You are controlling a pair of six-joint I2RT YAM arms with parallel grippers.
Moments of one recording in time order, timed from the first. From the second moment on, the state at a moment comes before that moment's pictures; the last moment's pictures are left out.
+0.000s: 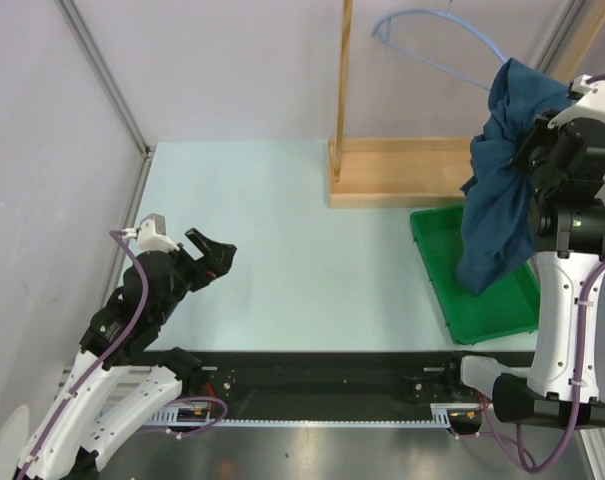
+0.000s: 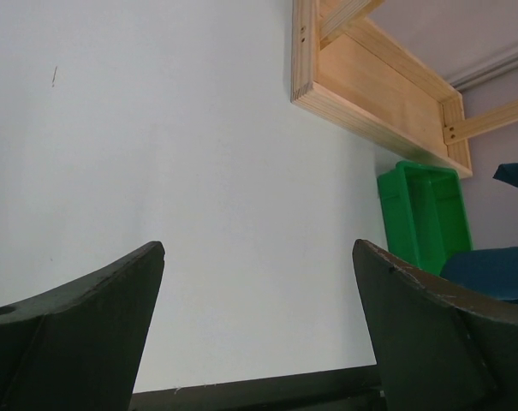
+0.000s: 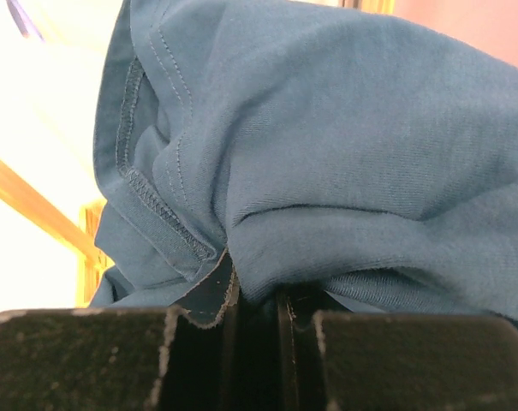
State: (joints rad) left arm -0.53 0.54 0.86 -0.72 -0.28 -0.81; right arm -0.10 1.15 1.69 -0.64 0.14 0.13
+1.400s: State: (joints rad) left arm -0.53 0.48 0.81 -0.70 -0.23 -0.76; right arm -0.42 1.52 1.22 -0.73 0.40 0.72
